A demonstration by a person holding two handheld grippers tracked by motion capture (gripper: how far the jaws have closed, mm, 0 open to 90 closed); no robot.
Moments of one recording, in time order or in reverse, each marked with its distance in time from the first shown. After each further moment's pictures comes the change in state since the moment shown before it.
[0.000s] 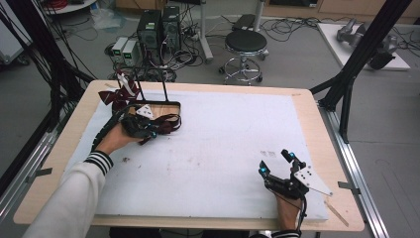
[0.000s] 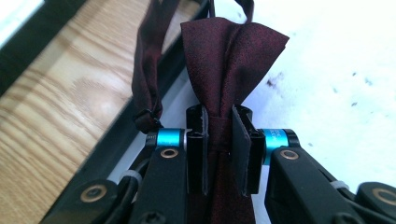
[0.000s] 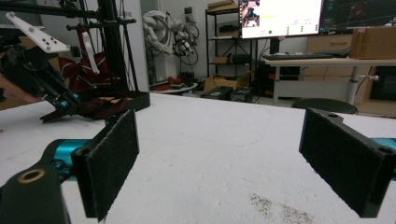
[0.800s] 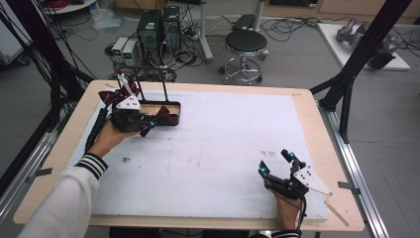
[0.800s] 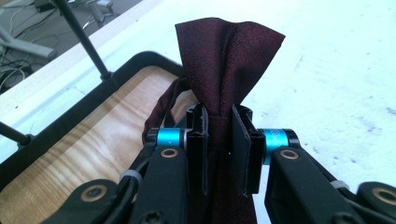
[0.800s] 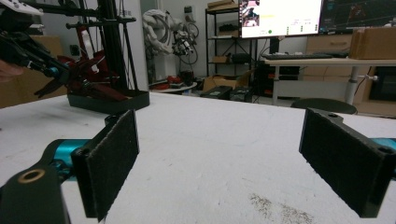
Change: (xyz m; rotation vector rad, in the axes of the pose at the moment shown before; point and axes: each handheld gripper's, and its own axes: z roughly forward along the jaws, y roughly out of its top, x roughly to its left) left arm -0.004 0.004 -0.042 -0.285 0.018 -0.067; right arm 0.001 0.000 0.000 0.003 -0.003 -0.004
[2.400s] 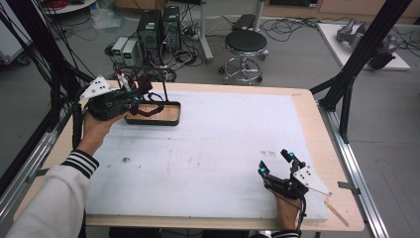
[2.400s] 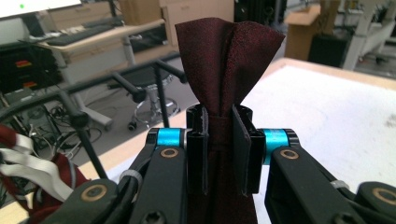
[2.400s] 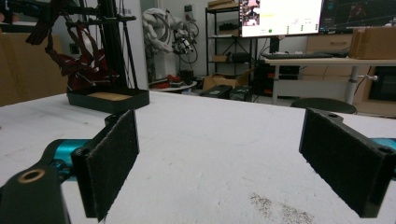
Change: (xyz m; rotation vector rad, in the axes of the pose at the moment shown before) left arm 0.007 0.025 -0.063 -0.385 0.197 -0.083; right arm 0.000 0.000 0.000 0.005 0.000 -0.005
